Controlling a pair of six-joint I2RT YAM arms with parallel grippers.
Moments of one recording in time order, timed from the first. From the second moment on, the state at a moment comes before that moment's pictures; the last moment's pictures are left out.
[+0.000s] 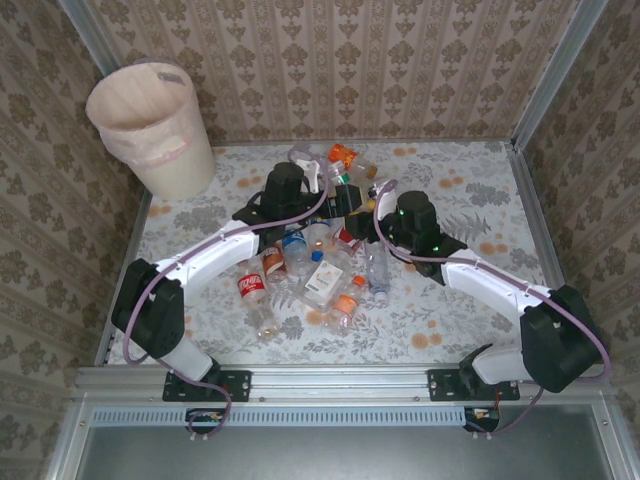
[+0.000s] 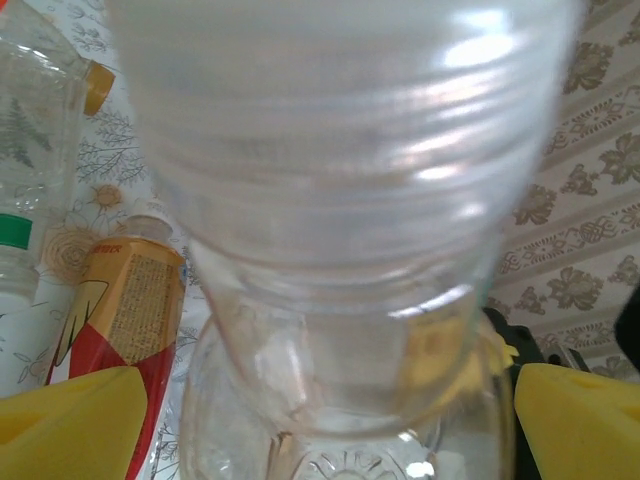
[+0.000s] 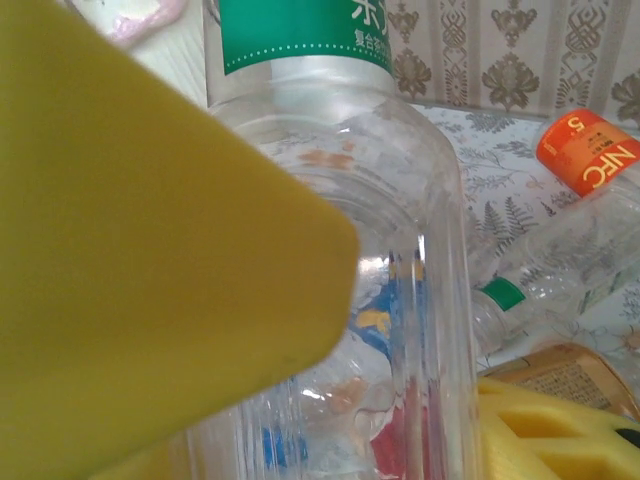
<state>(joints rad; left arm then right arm) -0.68 1.58 1.17 0.01 0.38 -0.68 0.50 1.36 0.82 0.21 -0.23 0.19</state>
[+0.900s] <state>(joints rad) -0.48 1.59 1.40 -0.24 -0.16 -0.32 0.47 1.19 0.76 0.17 -0.04 0.24</state>
